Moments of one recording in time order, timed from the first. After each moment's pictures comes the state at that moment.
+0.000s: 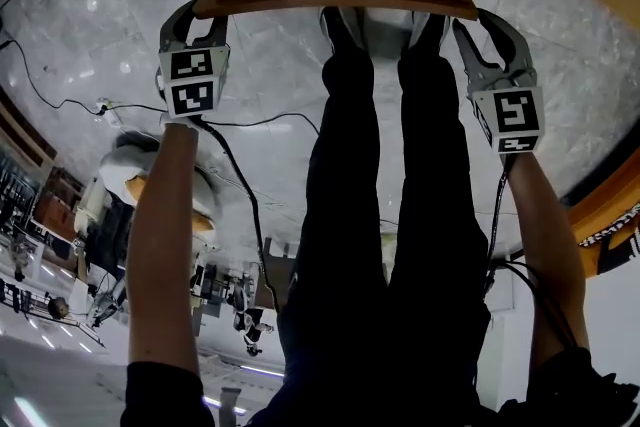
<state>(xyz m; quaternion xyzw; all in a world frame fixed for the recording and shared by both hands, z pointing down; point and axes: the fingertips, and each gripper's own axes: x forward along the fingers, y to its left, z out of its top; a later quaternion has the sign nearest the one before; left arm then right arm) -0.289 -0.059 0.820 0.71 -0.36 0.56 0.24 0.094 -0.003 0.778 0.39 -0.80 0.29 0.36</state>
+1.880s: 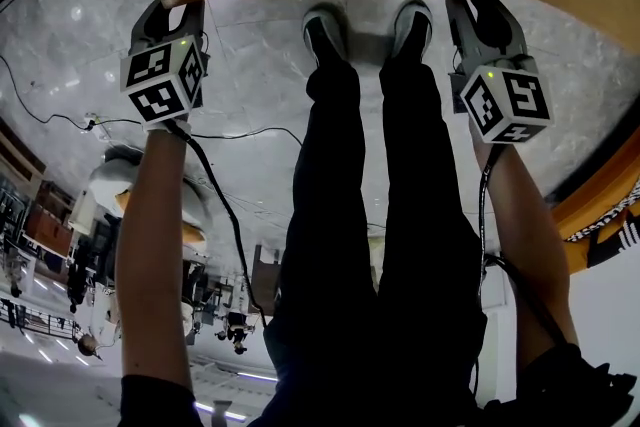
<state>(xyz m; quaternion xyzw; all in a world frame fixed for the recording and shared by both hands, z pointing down) -0.267 -0.138 0.801 0.70 -0.45 0.46 0.30 0.109 -0.093 0.763 0.52 -0.73 0.38 0.23</state>
